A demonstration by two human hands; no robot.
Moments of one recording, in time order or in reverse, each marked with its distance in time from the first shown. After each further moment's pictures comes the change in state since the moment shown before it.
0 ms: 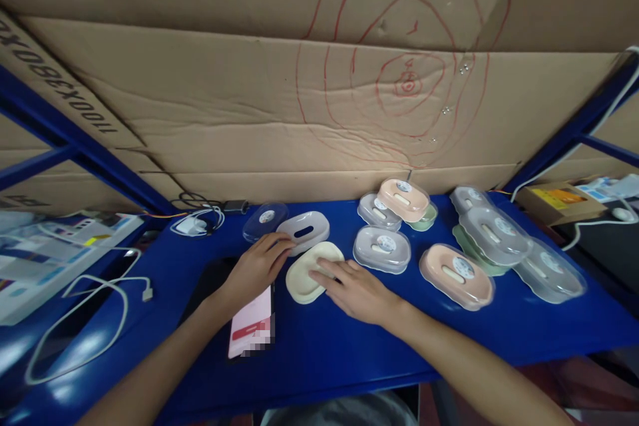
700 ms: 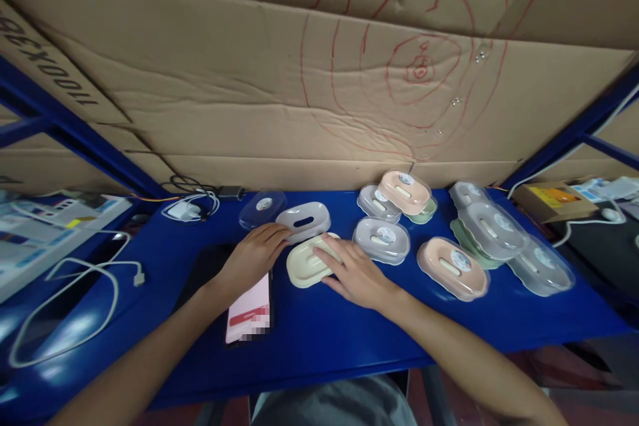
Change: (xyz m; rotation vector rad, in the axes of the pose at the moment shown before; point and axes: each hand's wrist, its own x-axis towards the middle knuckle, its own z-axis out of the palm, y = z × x) left_hand -0.004 -0.003 0.004 0.073 0.004 0.027; right_hand -0.001 0.007 0.008 0.032 0.041 0.092
